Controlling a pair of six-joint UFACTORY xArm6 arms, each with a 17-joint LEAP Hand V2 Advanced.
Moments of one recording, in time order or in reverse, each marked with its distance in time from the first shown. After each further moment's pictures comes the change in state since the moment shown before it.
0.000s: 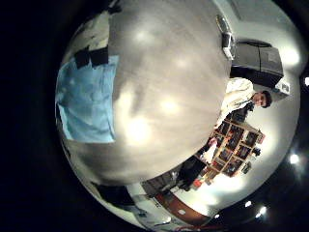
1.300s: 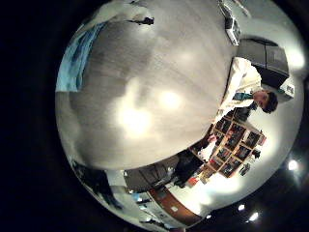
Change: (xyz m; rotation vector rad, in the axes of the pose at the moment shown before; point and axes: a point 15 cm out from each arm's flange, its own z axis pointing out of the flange) left arm 0.060 0.059 0.079 0.008 0.047 0.082; right arm 0.047 0.096 0.075 -0.252 -0.008 -0.087
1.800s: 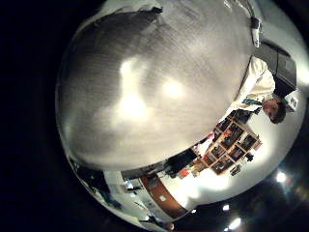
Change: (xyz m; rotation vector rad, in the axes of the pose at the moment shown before) left arm -0.009 -0.004 -0.001 -0.006 -0.007 -0.010; right arm -0.029 -0.020 0.053 -0.119 0.005 -0.057
